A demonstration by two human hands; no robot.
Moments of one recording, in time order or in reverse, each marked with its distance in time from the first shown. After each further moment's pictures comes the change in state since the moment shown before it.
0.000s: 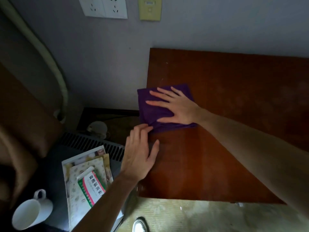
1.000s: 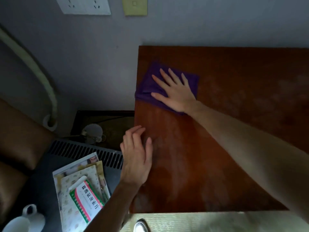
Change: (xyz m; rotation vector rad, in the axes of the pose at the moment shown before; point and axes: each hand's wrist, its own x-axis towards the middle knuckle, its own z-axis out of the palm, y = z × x) left_hand 0.019 0.008 0.033 -0.128 0.105 -0.118; right_hand 0.026 0.039 0.000 0.104 0.049 0.499
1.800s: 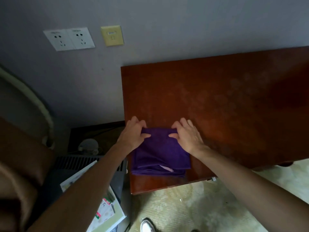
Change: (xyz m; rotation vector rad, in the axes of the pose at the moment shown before) left_hand 0.079 0.053 -0.045 0.290 -0.672 0.104; right_hand -0.198 -0.029 -0.023 0.163 -0.015 0.366
